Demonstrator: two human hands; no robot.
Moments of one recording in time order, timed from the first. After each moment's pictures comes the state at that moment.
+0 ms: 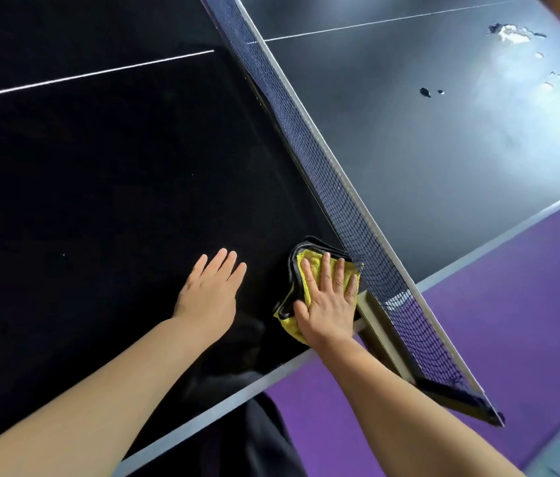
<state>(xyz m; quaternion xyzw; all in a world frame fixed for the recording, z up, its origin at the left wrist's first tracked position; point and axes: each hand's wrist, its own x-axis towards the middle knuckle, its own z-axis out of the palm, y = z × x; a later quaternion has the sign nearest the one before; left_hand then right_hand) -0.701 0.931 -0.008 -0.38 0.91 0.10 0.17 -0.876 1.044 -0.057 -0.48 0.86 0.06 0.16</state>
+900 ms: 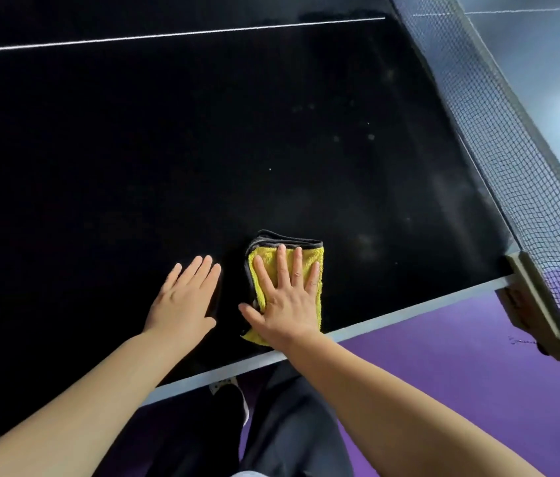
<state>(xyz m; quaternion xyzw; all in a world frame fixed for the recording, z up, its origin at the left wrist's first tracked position) -0.318 0.972 -0.018 -0.48 0.84 0.15 0.20 -0.489 1.026 -0.060 -0.65 0.72 0.13 0.19</state>
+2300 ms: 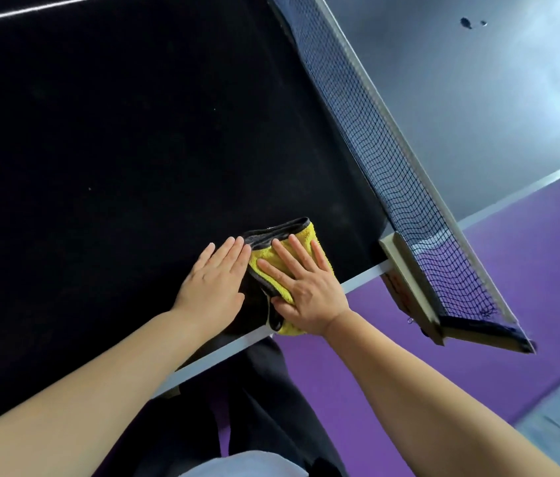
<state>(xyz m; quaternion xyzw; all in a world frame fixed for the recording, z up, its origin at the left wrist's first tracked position) -0.624 0.985 -0.027 -0.34 0.92 0.12 0.17 -0.808 1.082 -0.080 -0.74 0.66 0.05 0.11</state>
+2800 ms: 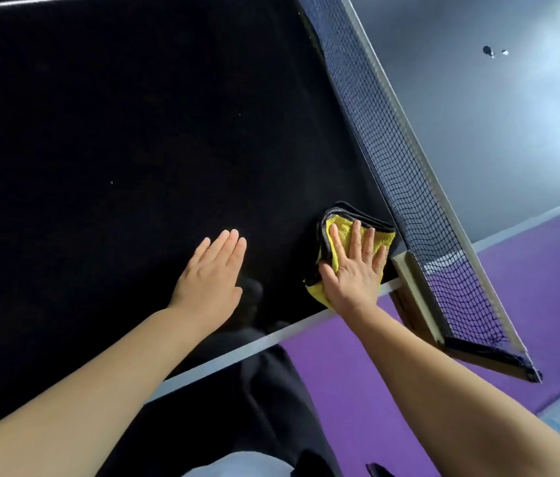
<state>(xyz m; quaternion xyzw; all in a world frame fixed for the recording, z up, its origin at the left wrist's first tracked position) -0.613 0.966 -0.024 -0.40 0.90 0.15 0.13 -0.845 1.057 -0.066 -0.48 0.86 0.07 0.15</state>
